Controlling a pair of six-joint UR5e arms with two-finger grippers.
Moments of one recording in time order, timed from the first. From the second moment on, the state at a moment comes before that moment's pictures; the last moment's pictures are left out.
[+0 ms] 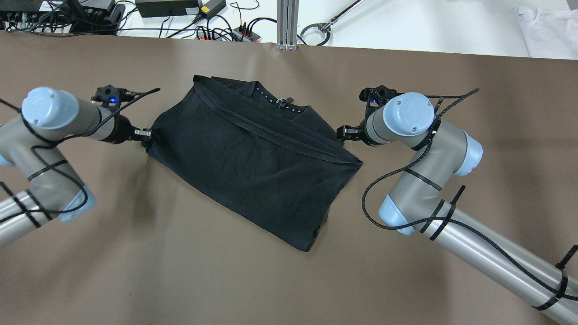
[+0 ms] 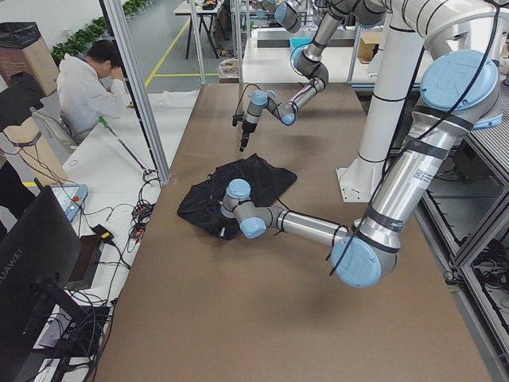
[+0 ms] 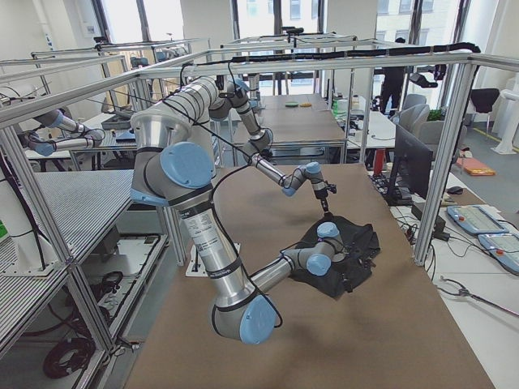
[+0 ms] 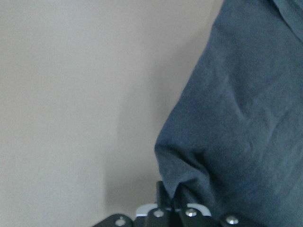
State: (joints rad) left arm -0.93 -2.12 -1.22 -2.29 -1.94 -0.95; right arm 0.77 -0.97 1.45 -1.15 1.78 1.08
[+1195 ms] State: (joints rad) left arm -1.03 -2.61 -0.62 -2.30 -1.85 -0.66; right arm 0.77 -0.97 1.45 -1.15 1.78 1.09
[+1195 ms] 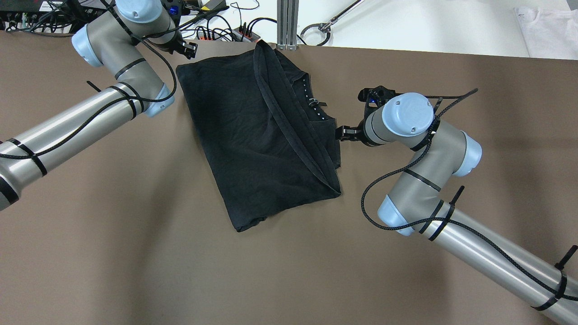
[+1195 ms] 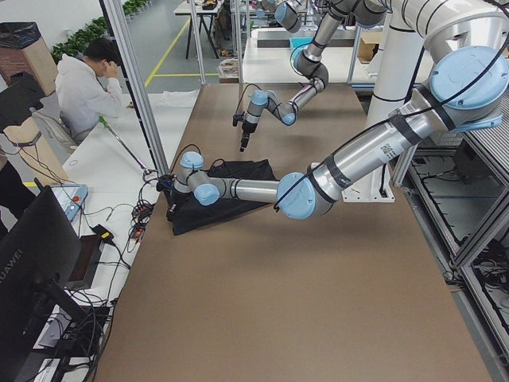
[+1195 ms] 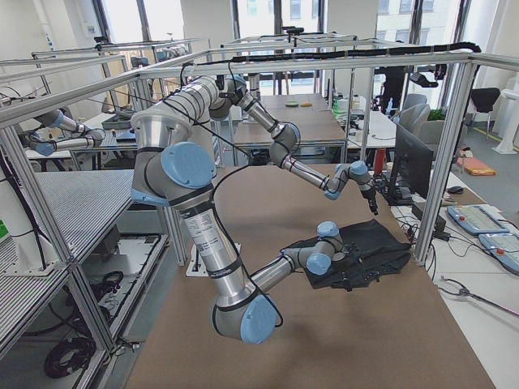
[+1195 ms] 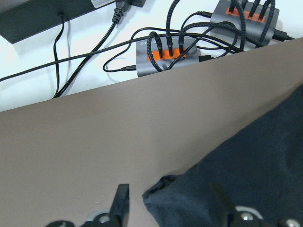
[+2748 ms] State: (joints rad) left arm -1.05 -2.36 -0.92 -2.30 -1.92 -0.62; right arm 0.62 -0.97 1.42 -1.06 1.64 1.63
